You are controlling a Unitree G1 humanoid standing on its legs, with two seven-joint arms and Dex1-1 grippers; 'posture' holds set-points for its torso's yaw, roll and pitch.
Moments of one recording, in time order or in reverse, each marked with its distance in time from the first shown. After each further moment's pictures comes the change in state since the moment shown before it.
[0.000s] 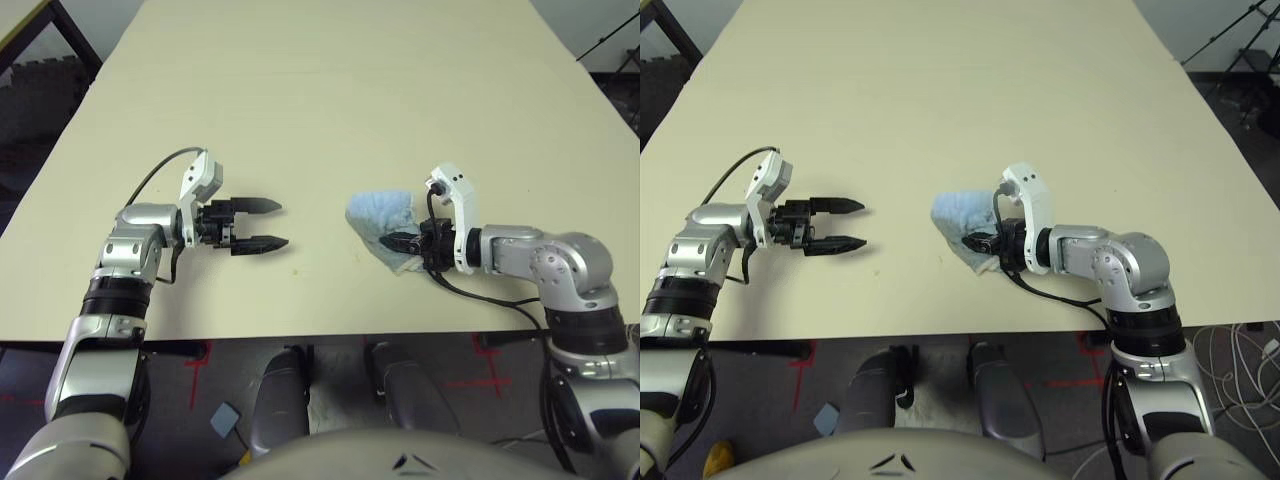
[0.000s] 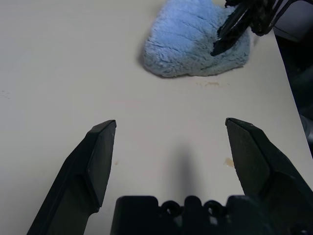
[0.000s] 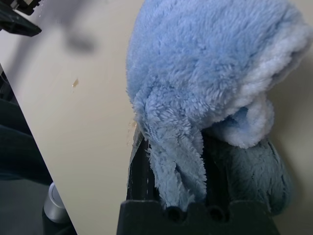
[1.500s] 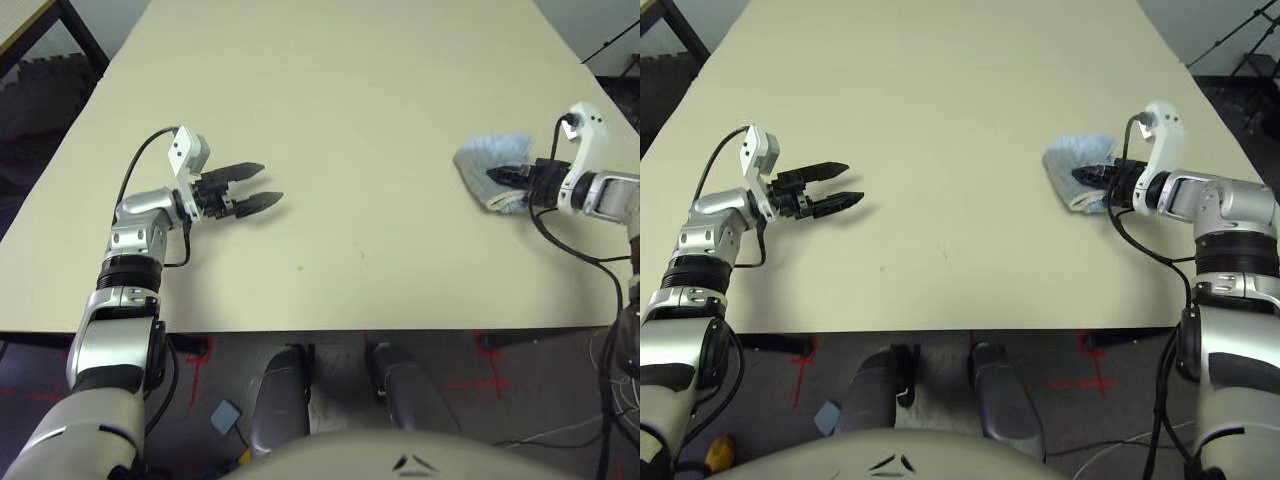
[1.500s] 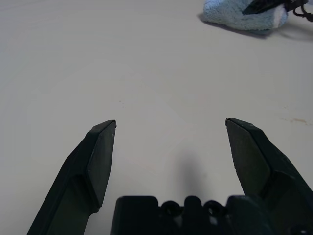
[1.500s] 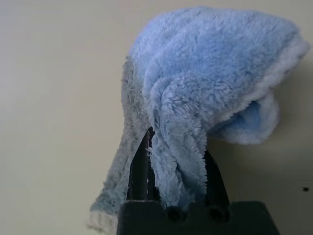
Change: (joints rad) left arm -0.148 -0.071 0.087 0.293 0.018 -0.172 0.189; right arm -0.362 -0.263 -0.178 0.987 -0.287 -0.536 0.168
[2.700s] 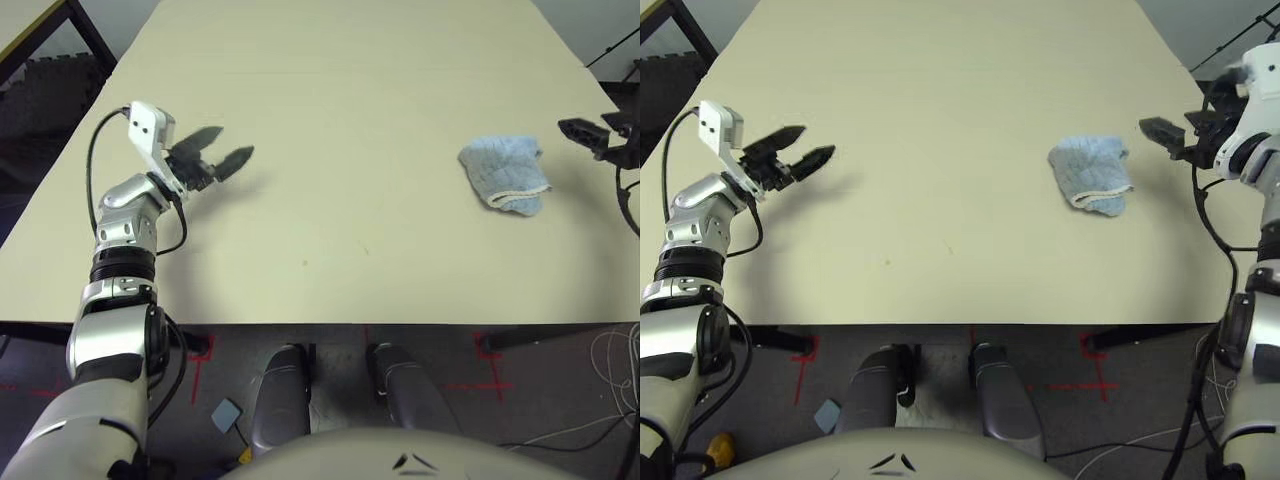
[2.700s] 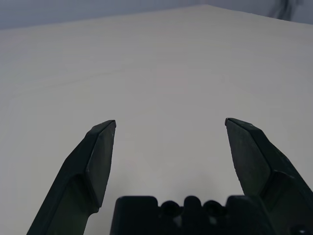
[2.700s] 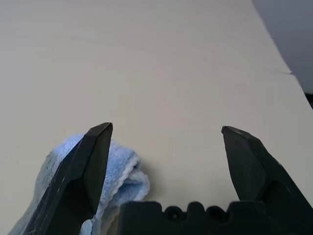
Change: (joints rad) left arm -0.055 -0.018 0.209 0.114 0.017 -0.181 0.529; right arm 0.043 -0.093 -0.218 0.048 -0.091 -0.579 -0.026
